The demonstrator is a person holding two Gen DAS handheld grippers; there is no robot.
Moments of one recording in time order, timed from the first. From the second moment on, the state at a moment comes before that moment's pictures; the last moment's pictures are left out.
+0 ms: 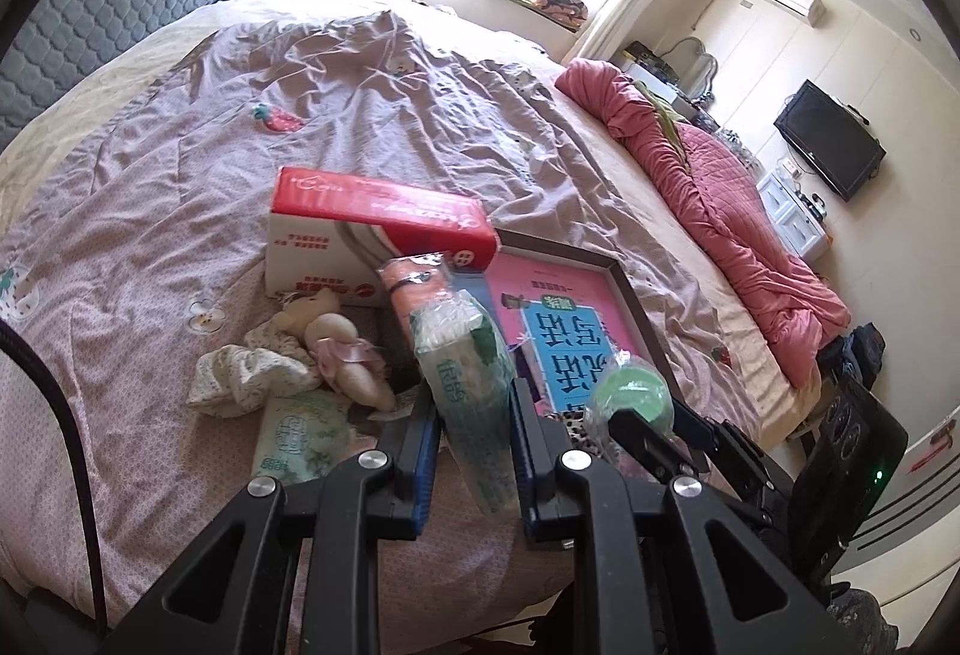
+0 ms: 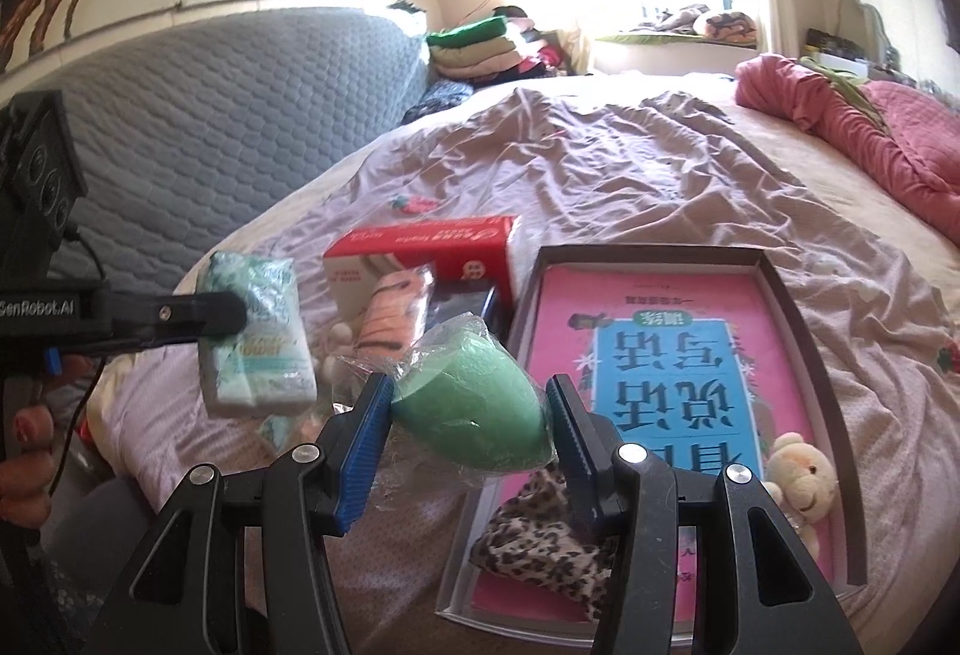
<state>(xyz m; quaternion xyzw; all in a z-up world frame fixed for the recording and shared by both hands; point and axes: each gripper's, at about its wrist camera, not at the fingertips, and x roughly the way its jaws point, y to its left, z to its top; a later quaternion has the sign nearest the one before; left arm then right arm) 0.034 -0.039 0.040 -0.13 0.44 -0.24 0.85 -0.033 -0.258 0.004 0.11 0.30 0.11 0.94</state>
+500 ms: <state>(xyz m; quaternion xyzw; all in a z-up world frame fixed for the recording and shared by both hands) 0.027 -0.090 0.054 -0.09 0.44 -0.28 0.85 -0.044 -0.294 0.020 0.14 0.26 0.06 0.95</state>
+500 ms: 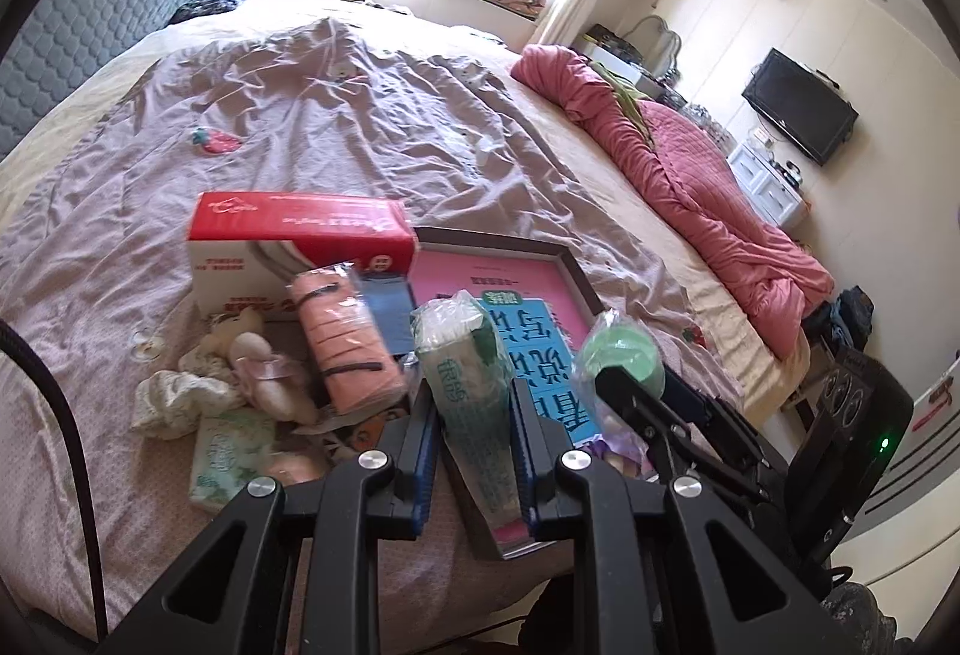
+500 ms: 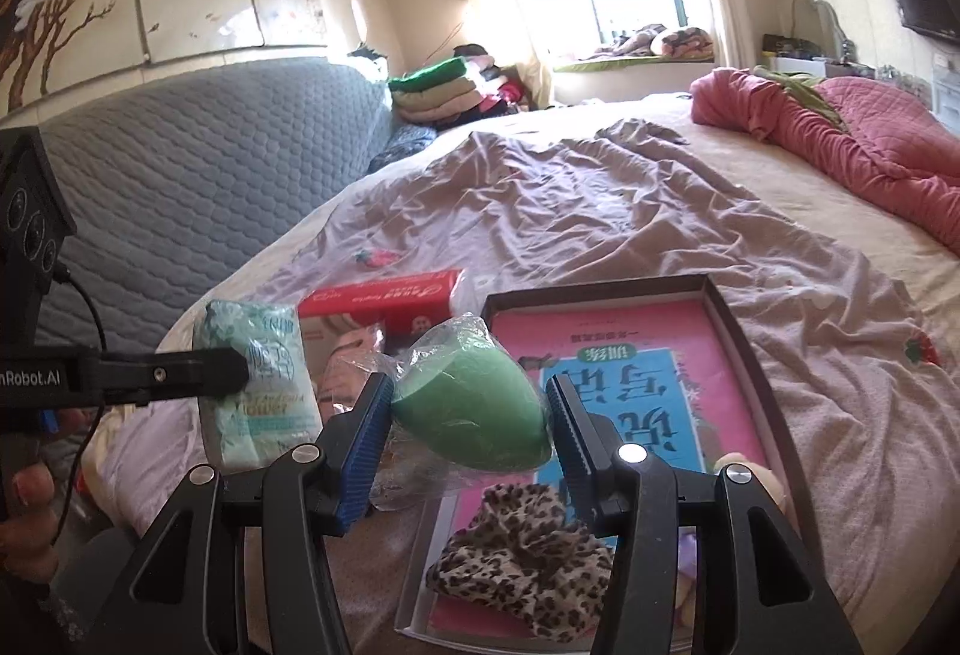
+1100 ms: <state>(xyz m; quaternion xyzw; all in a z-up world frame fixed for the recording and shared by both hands) 0.025 -0.155 0.039 -0.05 0.45 -0.31 0.83 -0.051 -0.347 0.016 0.20 0.24 0.00 0.95</state>
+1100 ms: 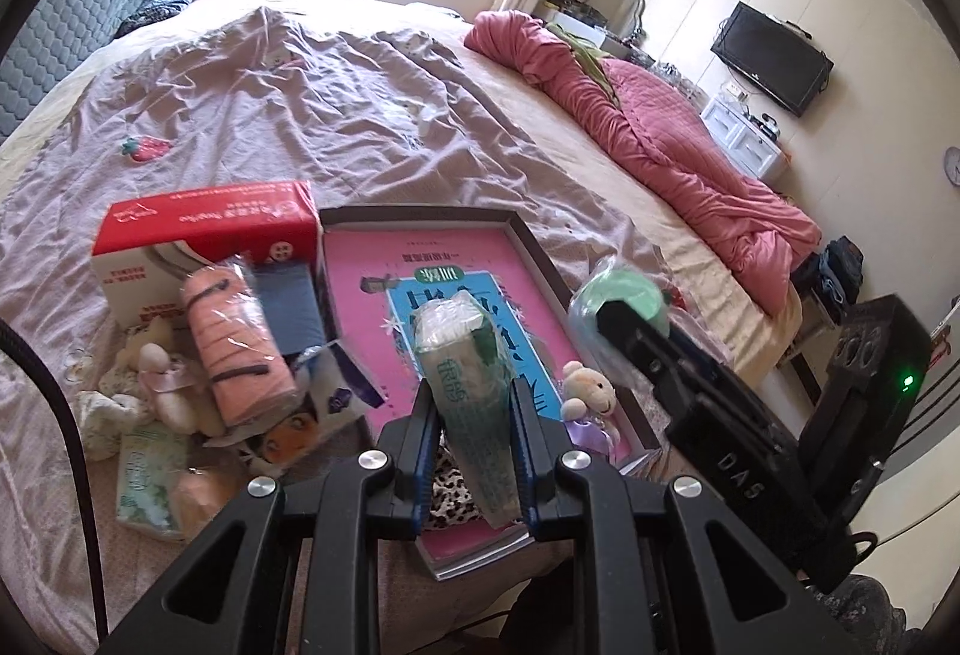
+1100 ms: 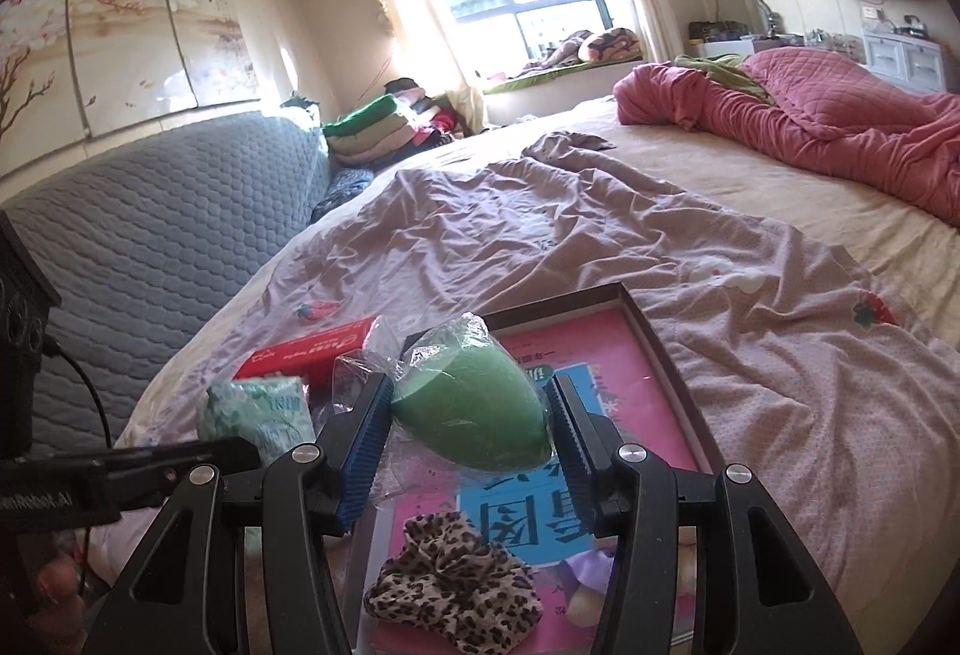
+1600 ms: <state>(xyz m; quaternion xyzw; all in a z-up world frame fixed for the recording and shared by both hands) 0.027 -0.189 -0.006 -0.04 0.49 -0.34 0.80 -0.044 -0.369 -0.004 0.21 0.27 -0.04 0.94</state>
